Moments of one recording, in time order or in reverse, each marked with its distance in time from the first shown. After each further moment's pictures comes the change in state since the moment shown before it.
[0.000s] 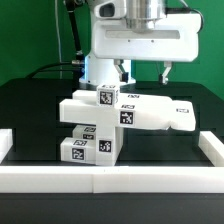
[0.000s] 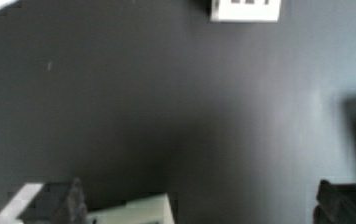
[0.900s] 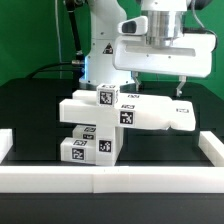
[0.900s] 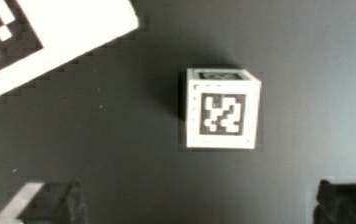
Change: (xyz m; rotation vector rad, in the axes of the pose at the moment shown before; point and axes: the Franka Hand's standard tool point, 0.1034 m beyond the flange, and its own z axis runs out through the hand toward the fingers) arm -0.043 -0.016 0.030 -0.033 0.011 -0.011
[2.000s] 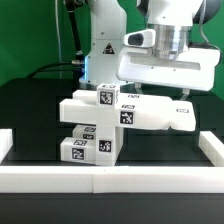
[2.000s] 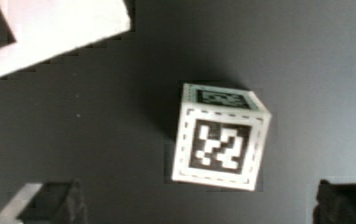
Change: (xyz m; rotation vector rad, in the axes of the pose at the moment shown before) arm -0.001 -0.008 0.025 -0.037 0.021 -0.095
